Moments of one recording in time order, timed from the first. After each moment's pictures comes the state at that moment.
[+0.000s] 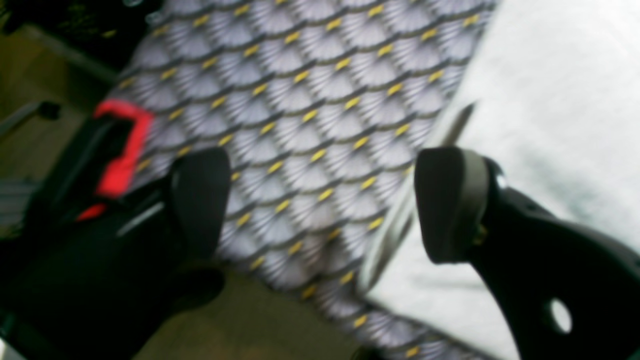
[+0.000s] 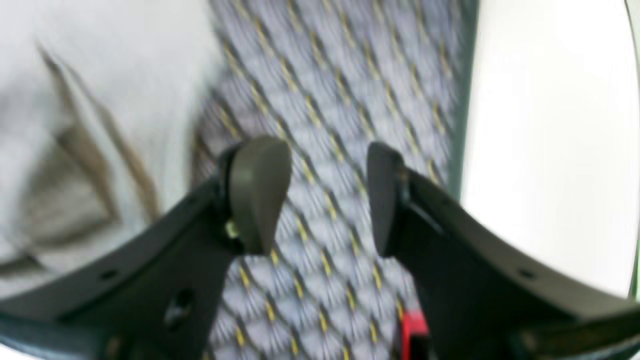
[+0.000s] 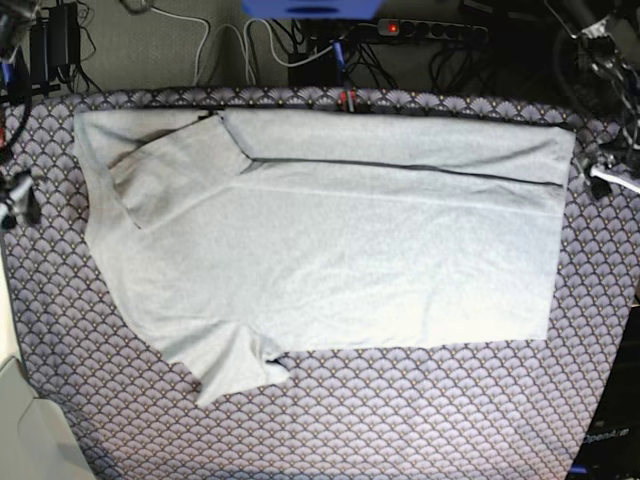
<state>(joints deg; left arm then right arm) 8.2 -15.0 -45.0 91.5 -18.9 -18.5 51.8 -5.9 31.6 32.4 81.7 24.7 39.9 -47.8</state>
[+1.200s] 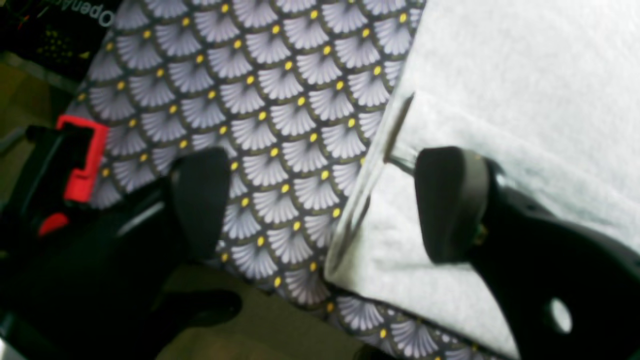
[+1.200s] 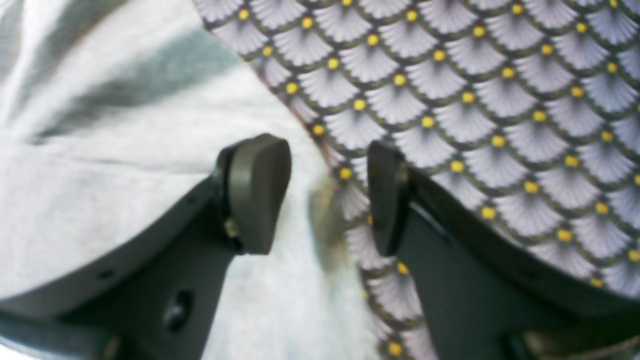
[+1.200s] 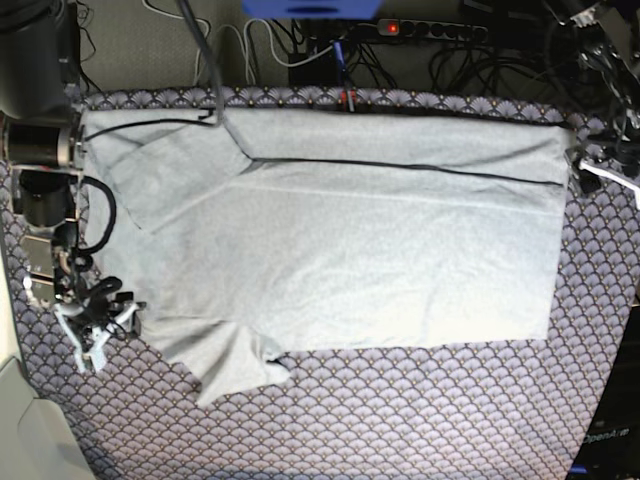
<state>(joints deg) 11.3 -12.7 -43.3 96.6 -18.9 -17.6 52.0 36.7 21.8 0.8 29.4 7.6 27.9 -16.7</state>
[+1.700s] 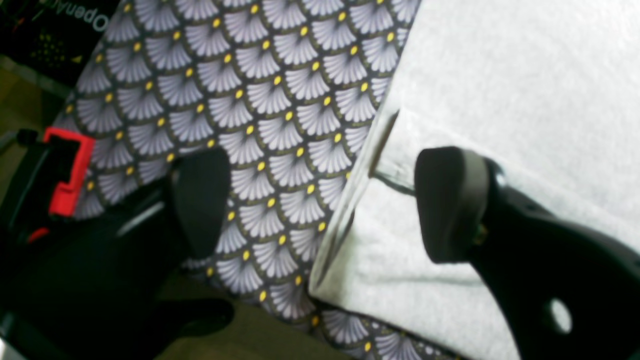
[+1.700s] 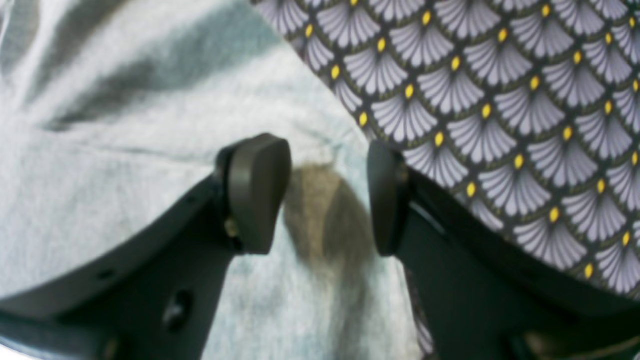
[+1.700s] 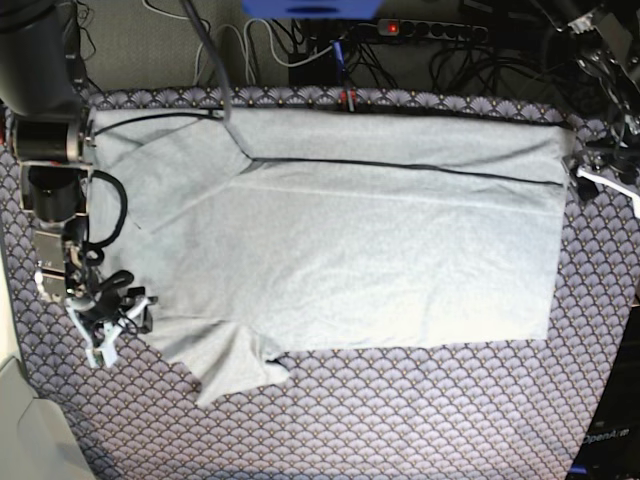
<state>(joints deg) 9.6 -12.1 -43.3 96.6 -18.7 -17.8 52.2 35.7 20.5 0.6 29.3 7.5 27.4 -15.0</state>
